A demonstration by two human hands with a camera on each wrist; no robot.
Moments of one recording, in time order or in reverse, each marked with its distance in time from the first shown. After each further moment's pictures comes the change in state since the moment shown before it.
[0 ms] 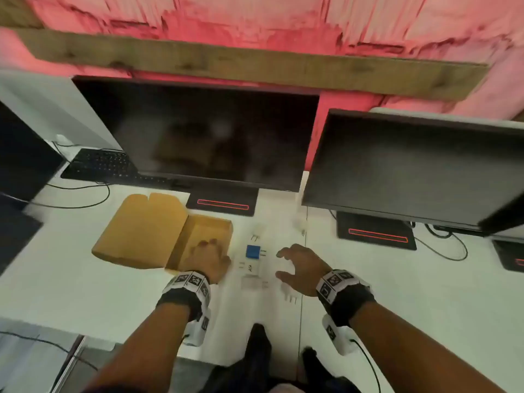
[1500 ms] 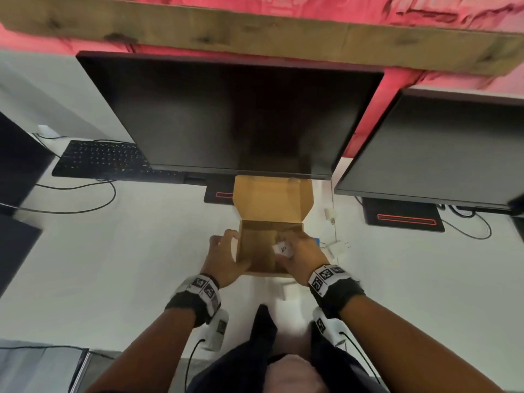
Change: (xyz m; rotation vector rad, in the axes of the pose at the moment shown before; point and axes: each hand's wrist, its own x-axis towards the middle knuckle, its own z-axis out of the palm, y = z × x) left_hand 0.027 -0.076 0.009 -0.503 -0.086 0.155; right_hand 0.067 -0.081 0.056 0.082 0.272 0.119
